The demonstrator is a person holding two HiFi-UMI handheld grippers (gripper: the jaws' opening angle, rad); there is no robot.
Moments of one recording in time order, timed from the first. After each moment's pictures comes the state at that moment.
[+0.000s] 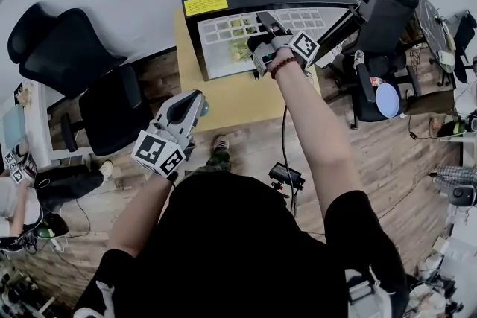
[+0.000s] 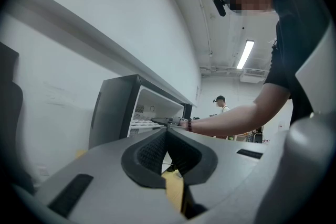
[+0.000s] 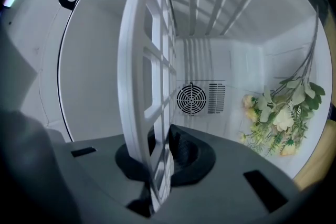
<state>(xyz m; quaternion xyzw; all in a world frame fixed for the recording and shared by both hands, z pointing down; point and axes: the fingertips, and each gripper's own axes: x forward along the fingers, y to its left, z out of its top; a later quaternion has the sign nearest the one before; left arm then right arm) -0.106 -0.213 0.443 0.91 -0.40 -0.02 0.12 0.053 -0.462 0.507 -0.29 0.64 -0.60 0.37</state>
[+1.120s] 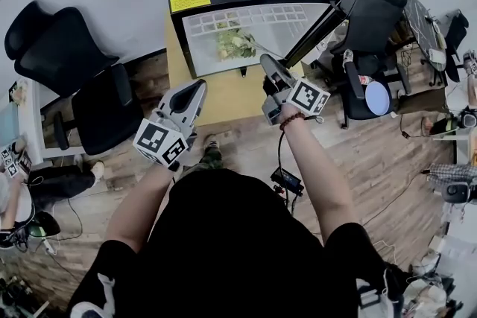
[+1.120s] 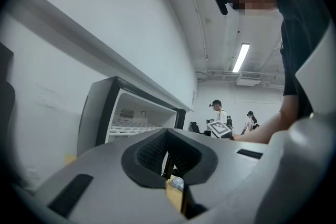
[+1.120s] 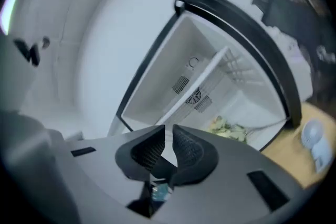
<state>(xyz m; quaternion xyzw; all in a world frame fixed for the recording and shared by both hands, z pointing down) -0.062 -0.219 0.421 0.91 -0.39 -0.05 0.11 0.097 -0.313 0.494 -0.37 0.81 -0.43 0.16</state>
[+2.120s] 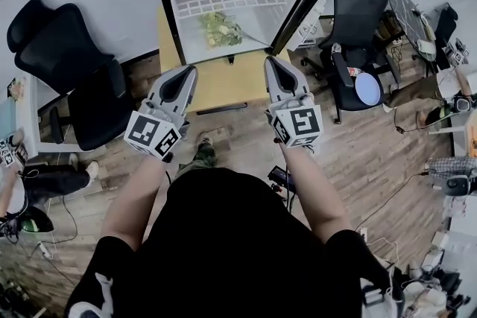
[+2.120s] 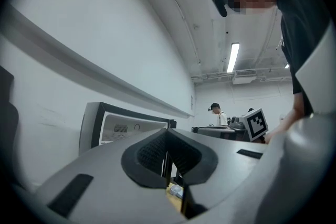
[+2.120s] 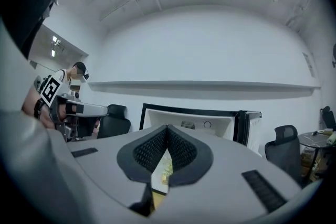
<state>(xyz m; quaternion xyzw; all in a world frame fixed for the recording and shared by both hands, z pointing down) -0.042 -0.160 0.376 0.91 -0.41 -0.07 0.04 0.123 -0.184 0.388 -0.50 0.87 0.03 -0.02</state>
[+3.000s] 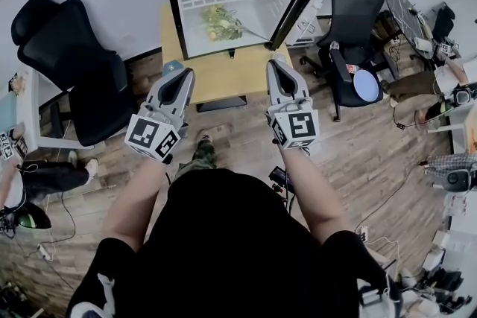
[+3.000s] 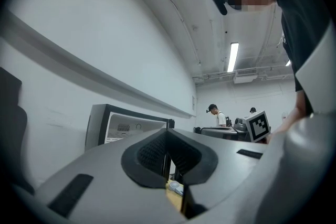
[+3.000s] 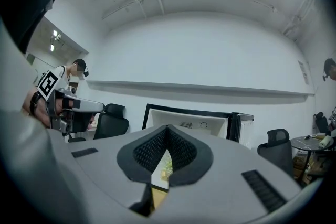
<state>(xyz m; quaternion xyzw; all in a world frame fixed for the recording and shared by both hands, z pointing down) -0.054 -0.114 0.380 0.90 -0.42 -0.07 0.03 0.126 -0.138 0.393 -0.52 0.85 0.05 -0.02</state>
